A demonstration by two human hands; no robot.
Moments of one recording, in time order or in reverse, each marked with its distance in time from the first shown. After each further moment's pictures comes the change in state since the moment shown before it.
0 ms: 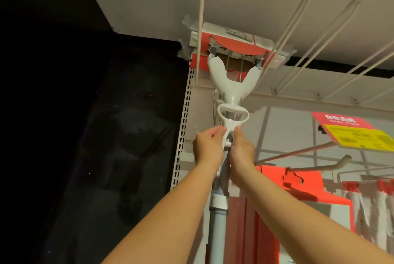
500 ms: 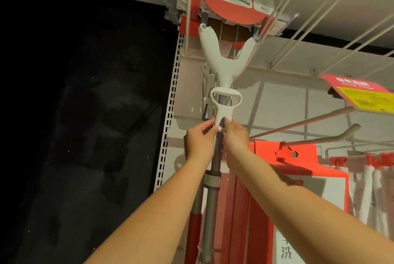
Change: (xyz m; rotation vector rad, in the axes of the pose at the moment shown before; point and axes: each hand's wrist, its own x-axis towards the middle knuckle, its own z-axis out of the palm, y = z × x) left_hand -0.010 -0.055 0.001 0.087 -0.023 -0.039; right_hand 0.025 0.043 -0.017 -0.212 -0.019 0.009
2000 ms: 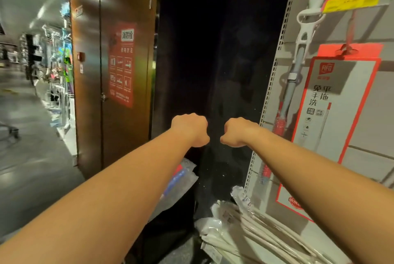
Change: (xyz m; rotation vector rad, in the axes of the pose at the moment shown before) left_hand -0.426 0.189 -0.094 1.889 -0.196 -0.594; right_hand -0.343 -0.043 -0.157 -1.082 -1.282 -0.462
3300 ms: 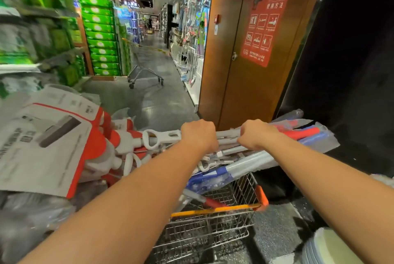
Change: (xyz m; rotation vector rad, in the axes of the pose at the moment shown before) left_hand -0.319 -0.216 0.065 0.092 -0.140 -0.621; right_hand -0.142 -0.314 0.113 0.050 -0.211 -0.505
